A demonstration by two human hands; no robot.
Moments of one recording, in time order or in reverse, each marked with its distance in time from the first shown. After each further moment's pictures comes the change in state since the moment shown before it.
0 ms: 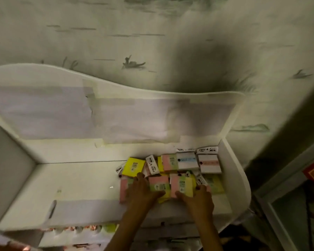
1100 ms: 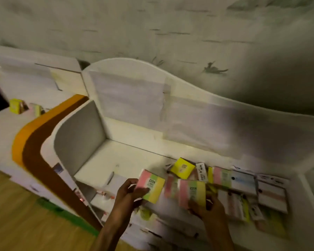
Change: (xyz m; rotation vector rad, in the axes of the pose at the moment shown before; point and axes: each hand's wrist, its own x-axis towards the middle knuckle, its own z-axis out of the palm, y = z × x) left_hand -0.081 -0.125 -0.091 -1.259 0.189 -0.184; right_hand -0.048 -0.045 0.051 0.656 -0.501 -0.245
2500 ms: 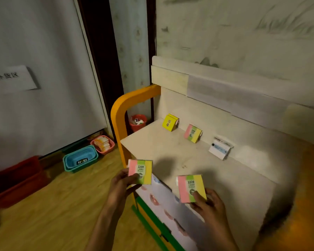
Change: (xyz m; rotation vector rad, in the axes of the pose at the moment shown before) left_hand 0.074 0.203 -0.700 -0.209 0.575 0.162; right_hand -0.082 0.055 0.731 0.065 -0.457 0.039
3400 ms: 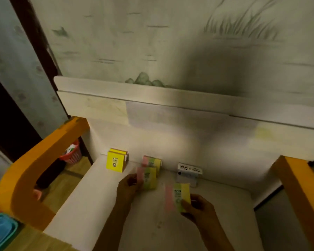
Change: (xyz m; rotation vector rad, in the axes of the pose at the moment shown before) left_hand 0.275 -0.018 0.197 0.493 -0.463 0.041; right_hand 0.166 -0.057 0.021 0.043 0.388 0.125
